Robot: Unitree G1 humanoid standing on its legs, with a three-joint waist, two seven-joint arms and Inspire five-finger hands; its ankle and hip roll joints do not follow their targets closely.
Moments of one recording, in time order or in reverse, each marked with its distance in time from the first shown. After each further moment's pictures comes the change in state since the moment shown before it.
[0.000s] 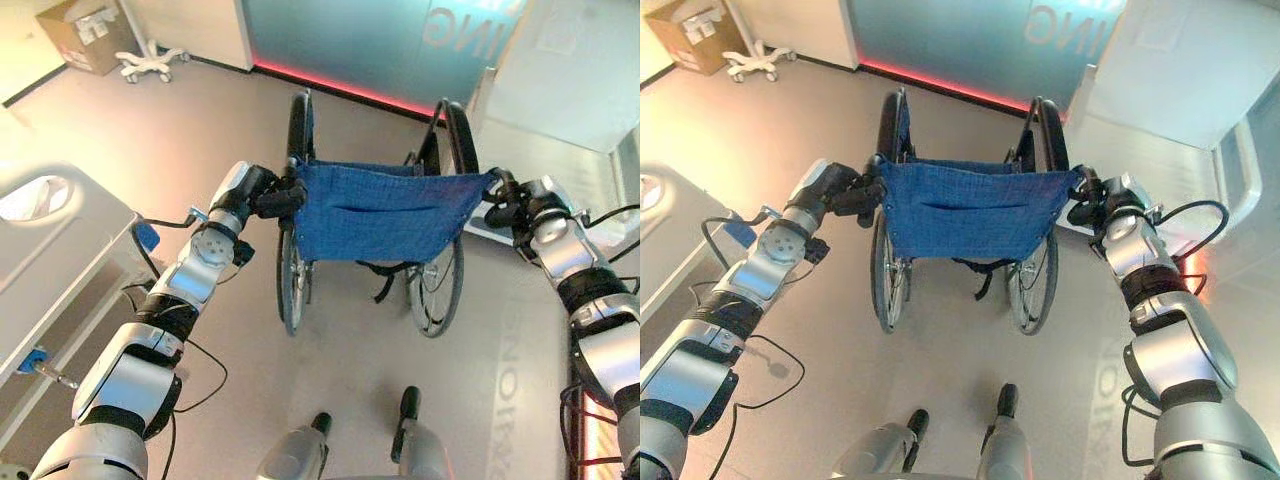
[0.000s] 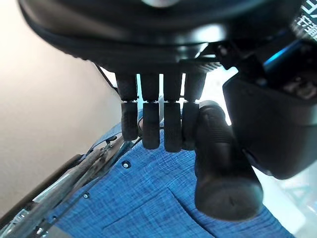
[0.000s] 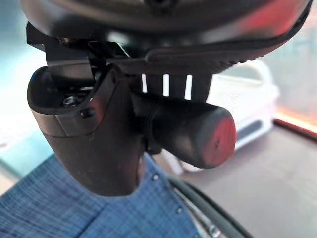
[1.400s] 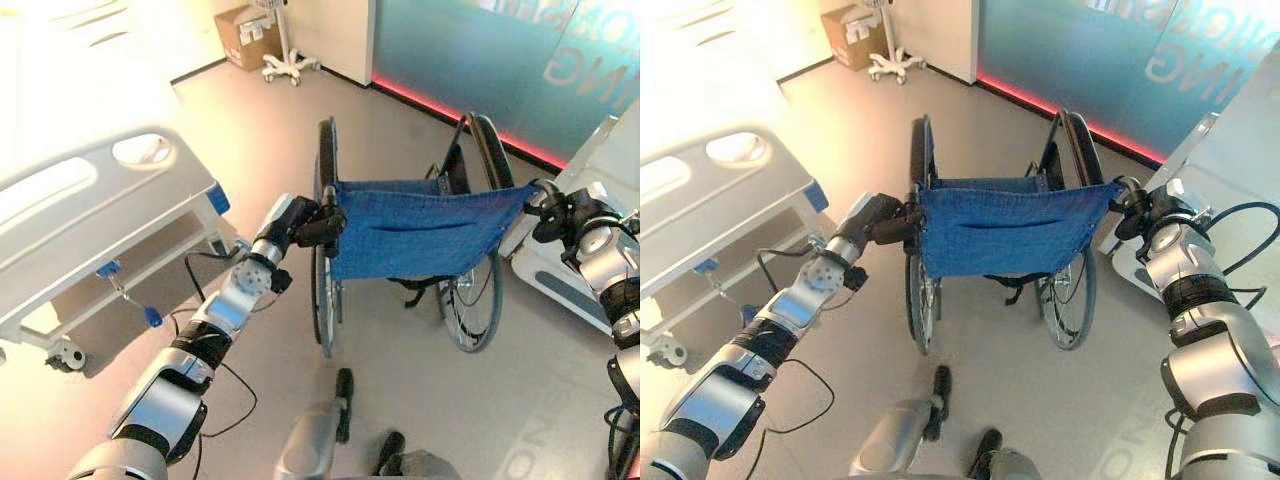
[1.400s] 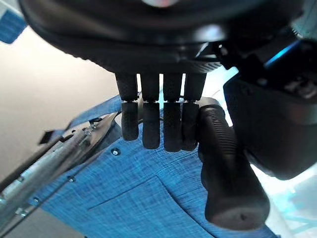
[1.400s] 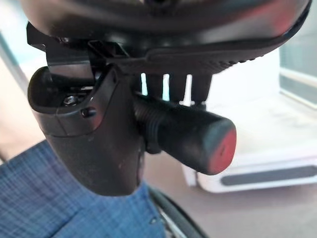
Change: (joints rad) left arm 0.194 -0.116 -0.007 -0.126 -0.036 -0.042 0.004; right arm 0.101 -0.093 0.058 0.029 -0.113 -0.013 0.051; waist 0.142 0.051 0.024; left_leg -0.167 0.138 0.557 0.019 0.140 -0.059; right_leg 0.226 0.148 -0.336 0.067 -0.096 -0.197
